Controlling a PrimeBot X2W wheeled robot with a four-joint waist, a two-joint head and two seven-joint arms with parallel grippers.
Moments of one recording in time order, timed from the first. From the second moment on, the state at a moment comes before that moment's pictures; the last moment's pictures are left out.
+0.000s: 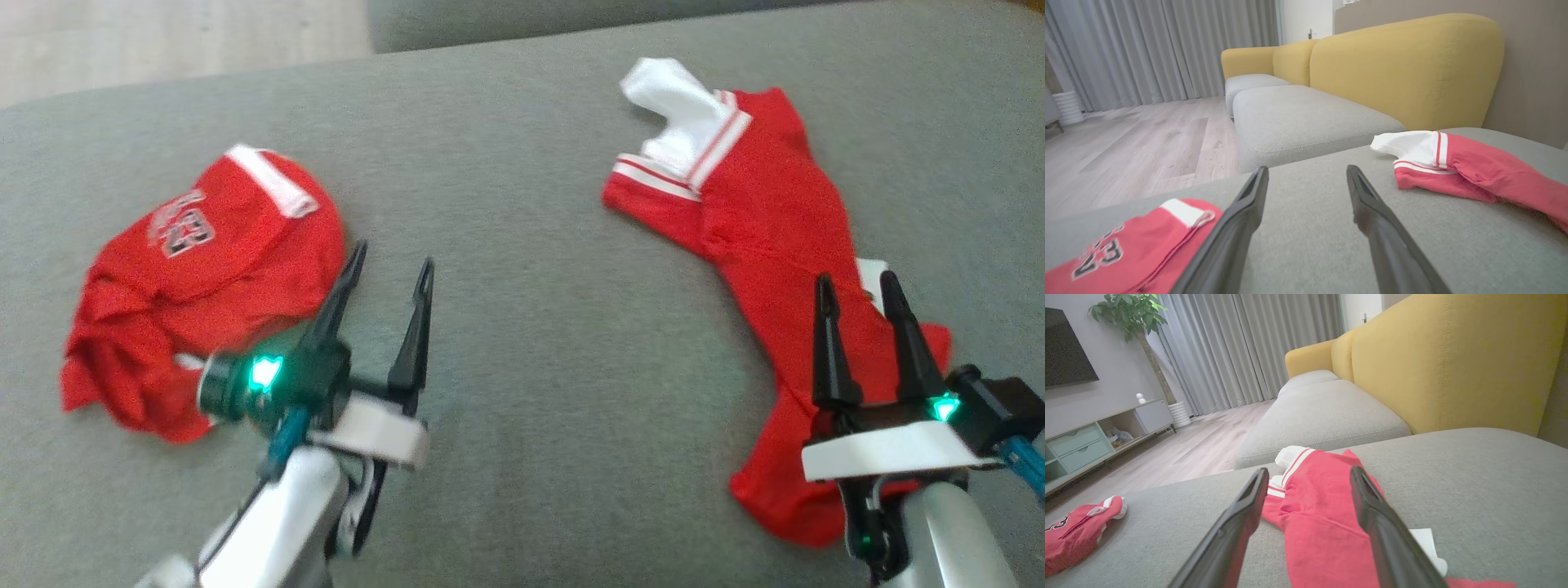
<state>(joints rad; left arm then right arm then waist) -0.44 0.28 -0.70 0.31 -0.43 0.22 -0.25 -0.08 -0.04 0.03 0.16 0.25 0.13 -0.25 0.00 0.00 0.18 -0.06</state>
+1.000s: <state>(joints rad) -0.36 0.09 -0.54 0.29 -0.28 0.07 -0.25 -0.60 -0.05 -0.08 0.74 -0.28 0.13 0.05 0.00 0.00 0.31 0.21</state>
